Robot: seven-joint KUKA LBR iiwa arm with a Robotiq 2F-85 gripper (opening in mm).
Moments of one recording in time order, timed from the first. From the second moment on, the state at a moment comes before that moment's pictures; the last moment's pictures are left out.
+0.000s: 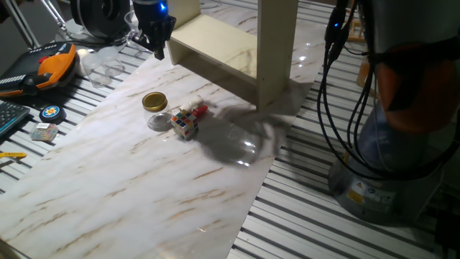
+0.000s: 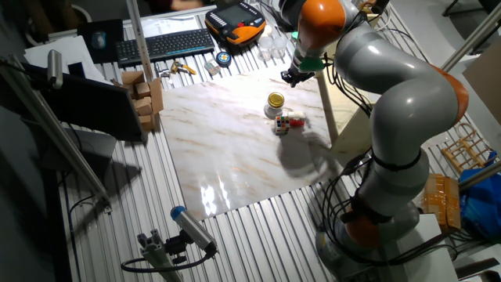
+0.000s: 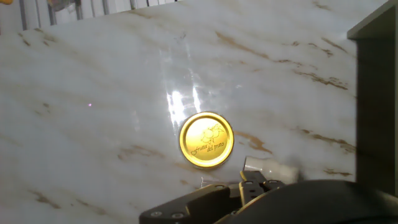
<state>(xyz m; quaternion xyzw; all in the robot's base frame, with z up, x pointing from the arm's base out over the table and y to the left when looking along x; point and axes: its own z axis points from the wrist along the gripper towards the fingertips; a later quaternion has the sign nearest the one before) 0.584 0.022 0.251 0.08 0.99 -0.01 0.06</state>
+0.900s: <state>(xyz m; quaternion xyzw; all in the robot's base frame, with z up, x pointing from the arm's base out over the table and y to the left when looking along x) 0.552 0.040 0.276 0.05 1.00 0.00 0.03</state>
